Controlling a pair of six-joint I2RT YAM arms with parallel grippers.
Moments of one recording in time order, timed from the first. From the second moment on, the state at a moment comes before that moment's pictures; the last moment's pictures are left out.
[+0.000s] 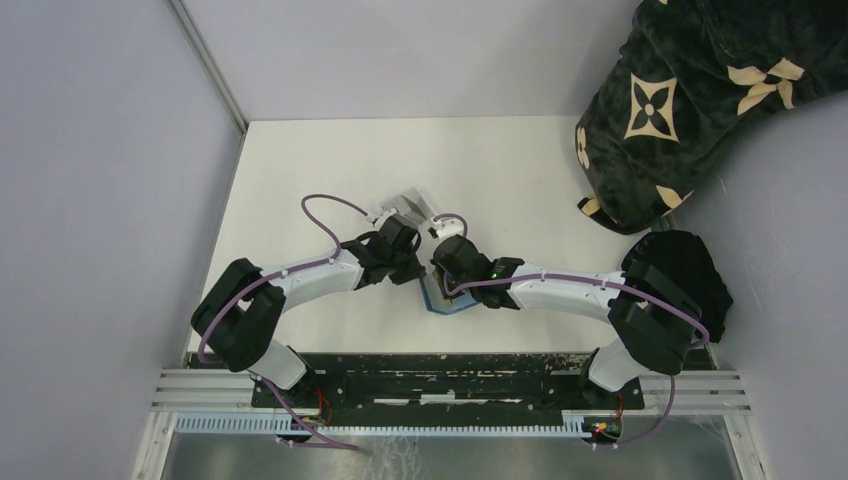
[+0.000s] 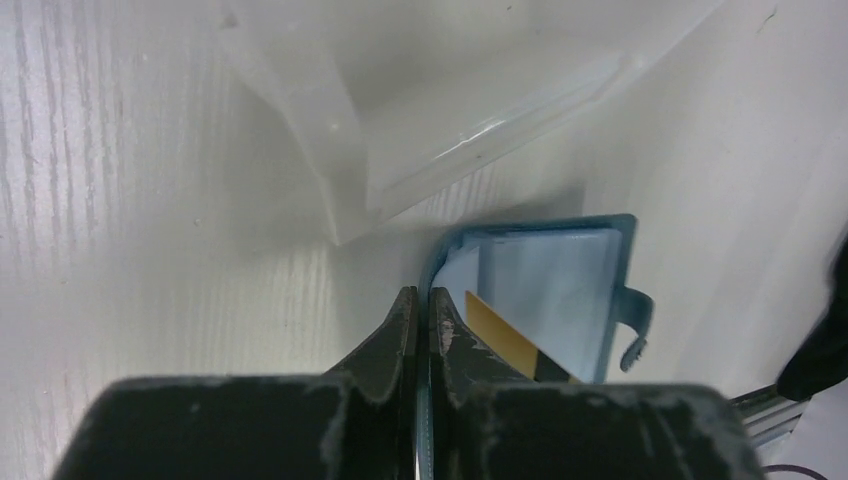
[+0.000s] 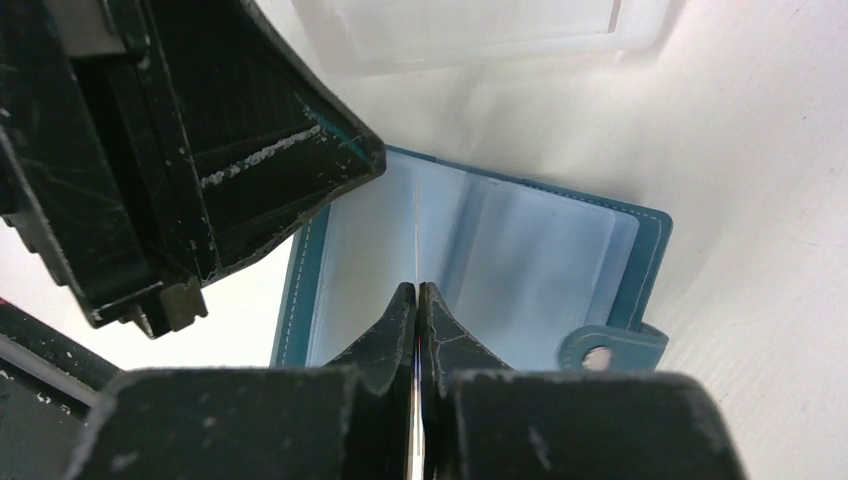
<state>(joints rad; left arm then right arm) -0.73 1.53 0.84 -0.22 -0.10 -1.00 0.99 1.55 0.88 -0.15 0.25 0.49</state>
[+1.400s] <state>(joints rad) -0.73 1.53 0.66 0.00 -0.10 -0.95 0.73 1.54 0.80 -0.11 -0.07 0.75</state>
